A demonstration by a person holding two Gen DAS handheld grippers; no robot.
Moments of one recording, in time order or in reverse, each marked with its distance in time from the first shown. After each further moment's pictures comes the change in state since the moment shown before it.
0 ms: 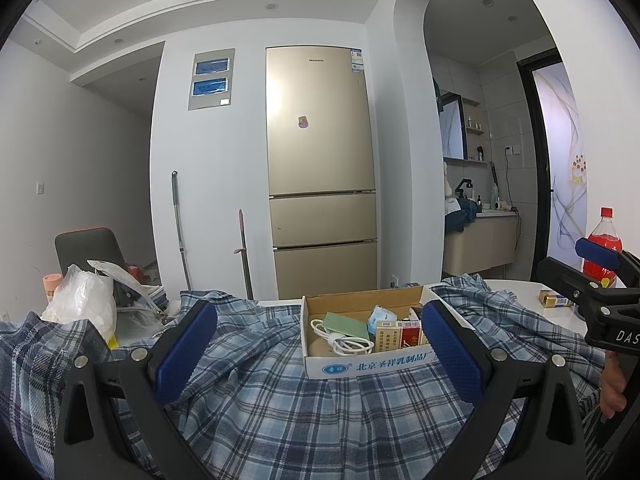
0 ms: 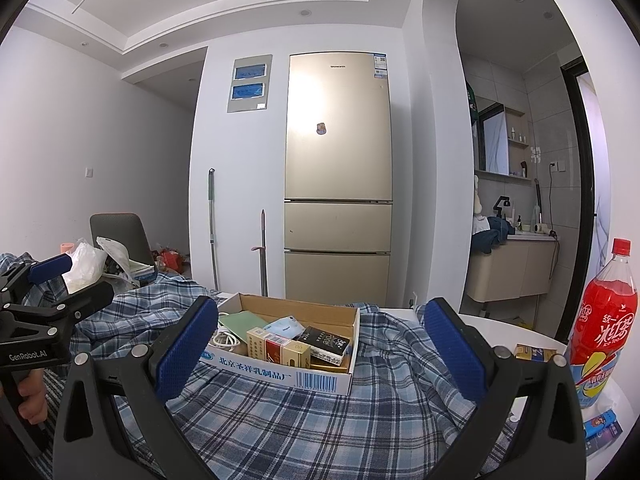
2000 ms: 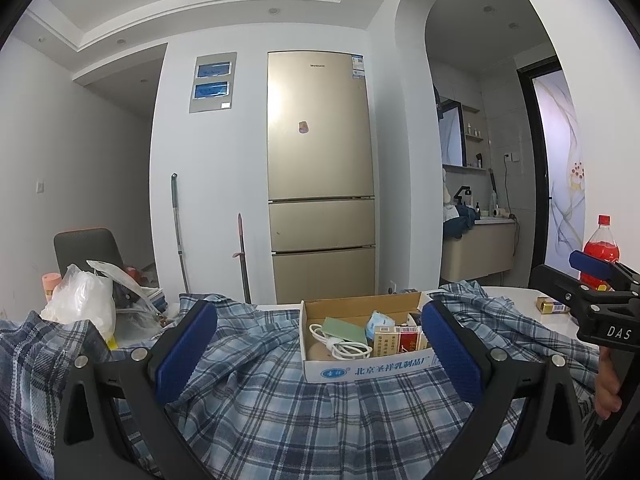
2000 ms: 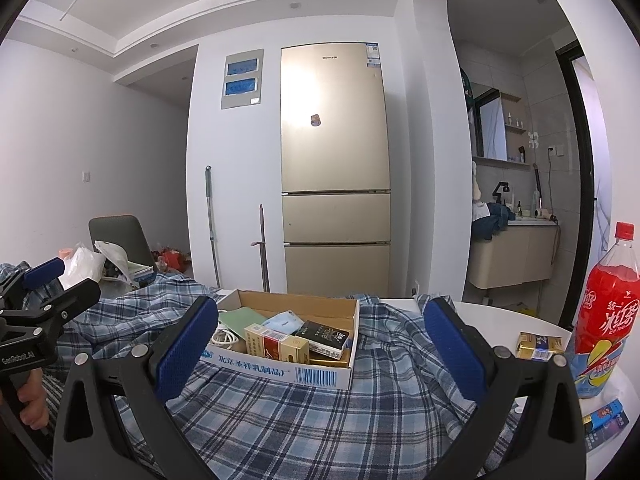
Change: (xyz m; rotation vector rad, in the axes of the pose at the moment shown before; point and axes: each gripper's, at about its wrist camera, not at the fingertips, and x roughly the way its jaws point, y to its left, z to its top) left arm -0.003 -0.003 -0.001 0.000 -0.023 0.000; right arm 0.007 -0.004 -0.005 0.036 0.026 -0.005
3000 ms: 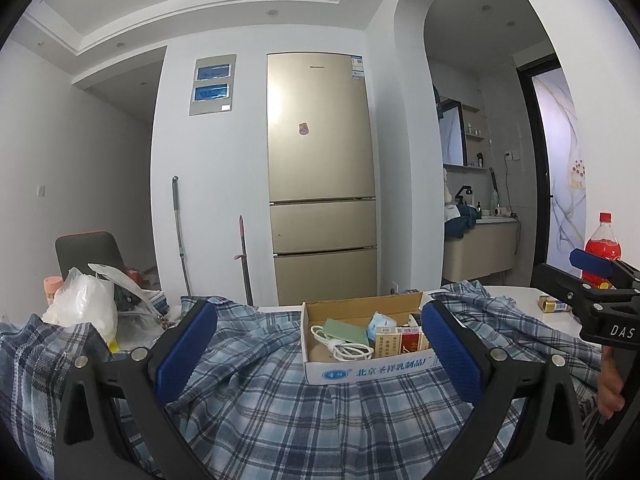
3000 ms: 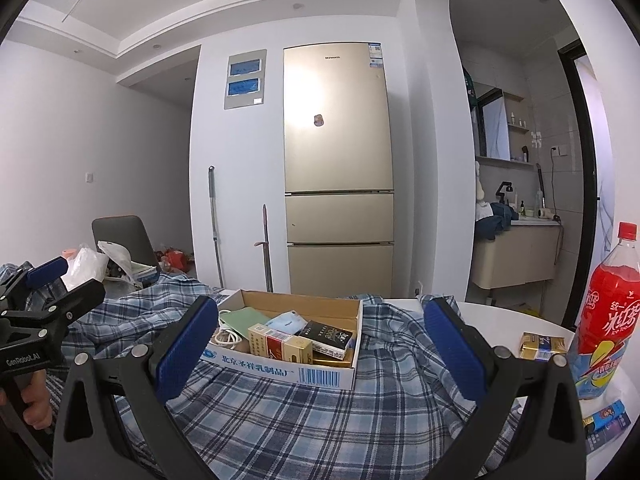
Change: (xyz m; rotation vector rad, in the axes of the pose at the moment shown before) left arm 0.002 0.000 0.001 0.003 -0.004 0.003; right arm 0.001 0.005 -0.002 0.001 0.000 0.012
